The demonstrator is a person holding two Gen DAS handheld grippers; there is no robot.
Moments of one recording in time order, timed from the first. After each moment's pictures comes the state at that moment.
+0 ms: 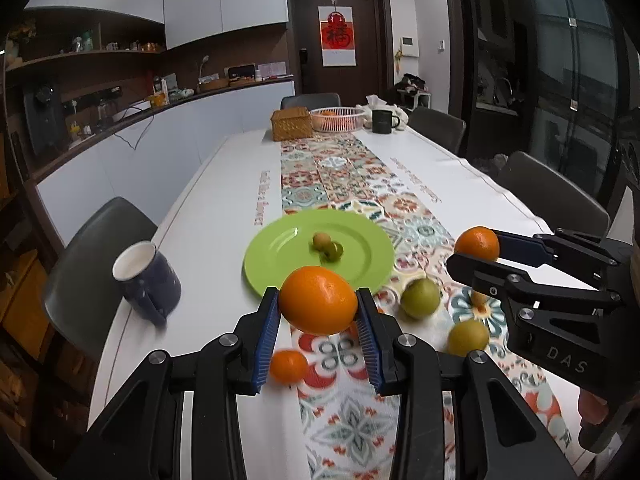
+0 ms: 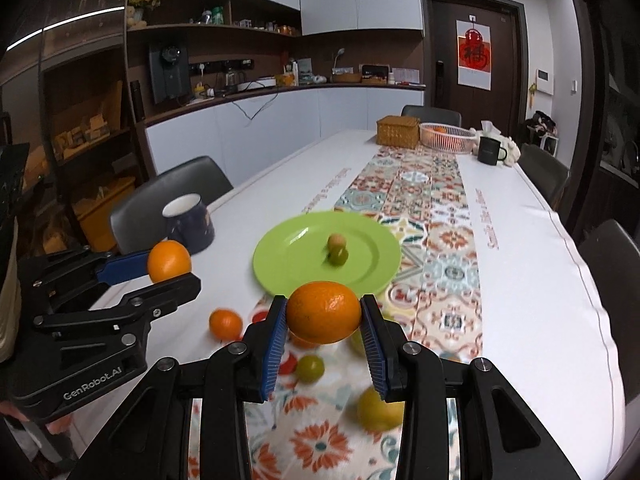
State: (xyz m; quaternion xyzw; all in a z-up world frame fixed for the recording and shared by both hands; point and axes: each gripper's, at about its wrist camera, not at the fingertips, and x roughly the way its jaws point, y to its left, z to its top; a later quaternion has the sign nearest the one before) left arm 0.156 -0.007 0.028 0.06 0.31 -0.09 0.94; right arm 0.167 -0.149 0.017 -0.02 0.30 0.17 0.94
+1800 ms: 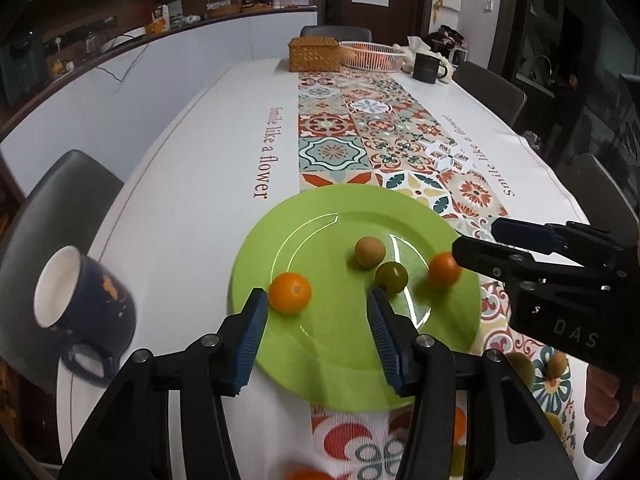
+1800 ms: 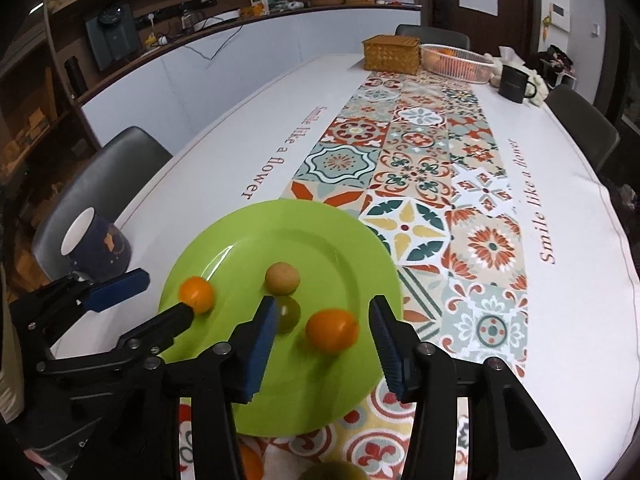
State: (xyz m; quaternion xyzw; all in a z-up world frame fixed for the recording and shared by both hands) left arm 0.327 0.006 -0.036 0.02 0.43 -0.06 0.90; right arm 0.366 -0.140 -0.039 -0.01 0.44 0.15 0.88
